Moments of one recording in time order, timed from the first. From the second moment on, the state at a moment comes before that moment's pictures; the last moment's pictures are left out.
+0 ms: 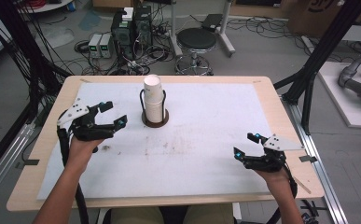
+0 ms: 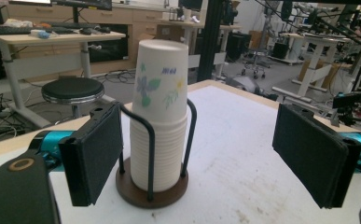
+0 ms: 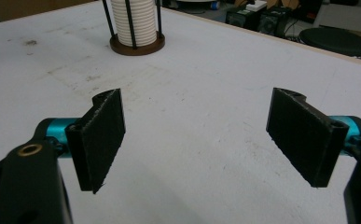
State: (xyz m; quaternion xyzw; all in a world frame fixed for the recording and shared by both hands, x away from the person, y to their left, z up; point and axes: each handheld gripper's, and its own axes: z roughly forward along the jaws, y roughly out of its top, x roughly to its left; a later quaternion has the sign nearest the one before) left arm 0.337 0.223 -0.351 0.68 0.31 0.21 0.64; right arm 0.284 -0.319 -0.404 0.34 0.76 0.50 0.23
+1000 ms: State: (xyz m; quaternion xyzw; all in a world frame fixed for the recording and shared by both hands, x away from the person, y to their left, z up) left arm 0.437 0.162 -0.310 0.72 0.32 0.20 0.58; right arm 0.286 -0.321 -0.404 0.34 0.76 0.51 0.22
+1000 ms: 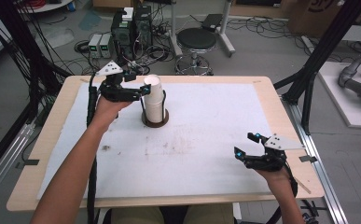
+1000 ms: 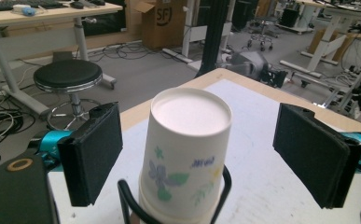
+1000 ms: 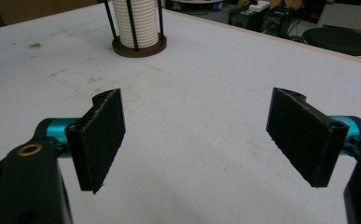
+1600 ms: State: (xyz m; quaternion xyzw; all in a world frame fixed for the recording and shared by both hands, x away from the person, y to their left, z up) left arm 0.462 0.135 -0.335 0.74 0.33 0.19 0.56; right arm 0.287 -0.323 -0.406 0.34 0.76 0.51 0.22
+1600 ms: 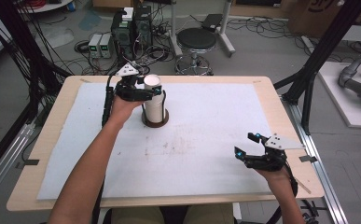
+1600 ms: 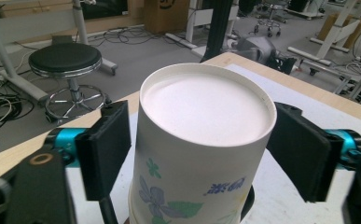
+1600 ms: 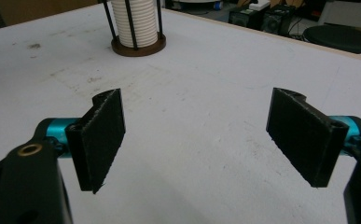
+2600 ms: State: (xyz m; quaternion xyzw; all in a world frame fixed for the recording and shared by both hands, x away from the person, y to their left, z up) left arm 0.440 0.152 -0.265 0.68 0.29 0.21 0.64; right arm 0.288 -0.321 -0.406 0.34 0.76 0.51 0.21
